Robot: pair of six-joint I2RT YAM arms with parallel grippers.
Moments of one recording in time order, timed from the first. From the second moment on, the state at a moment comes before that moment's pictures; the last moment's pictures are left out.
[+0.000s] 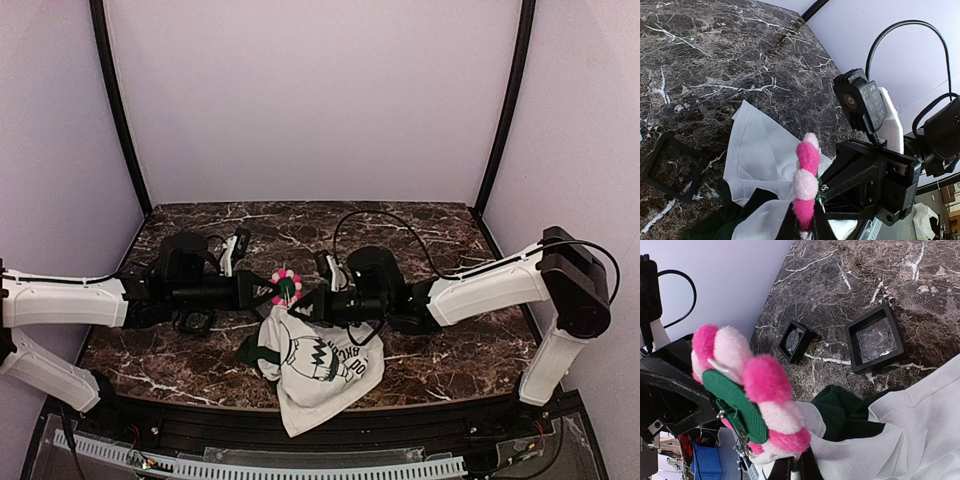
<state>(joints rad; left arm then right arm) -0.83 1.29 0.68 0.21 0.24 -0.67 1.02 1.72 0.92 0.40 -0.22 0.91</state>
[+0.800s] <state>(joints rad) -0.83 1.31 0.68 0.21 0.28 -0.68 1.00 1.74 0.94 0.39 -0.20 0.93</state>
